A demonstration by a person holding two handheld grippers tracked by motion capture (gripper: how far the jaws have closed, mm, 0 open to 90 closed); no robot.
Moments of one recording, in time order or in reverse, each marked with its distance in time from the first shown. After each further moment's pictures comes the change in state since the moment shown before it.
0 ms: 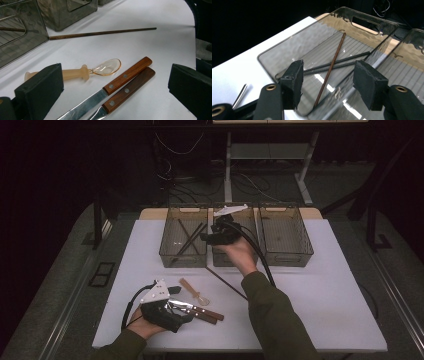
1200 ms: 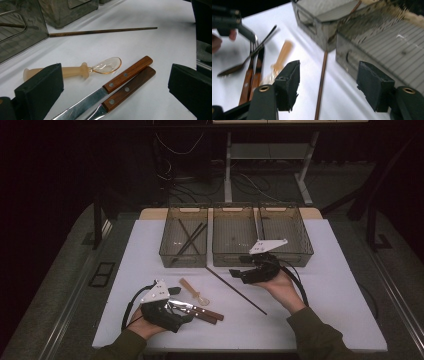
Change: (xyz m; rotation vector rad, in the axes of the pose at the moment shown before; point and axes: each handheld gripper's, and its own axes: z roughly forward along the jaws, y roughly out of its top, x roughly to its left) left arm 0.002 -0.003 -0.001 0.007 -0.001 -0.023; right arm 0.000 -0.097 -0.091 0.052 0.101 -0.110
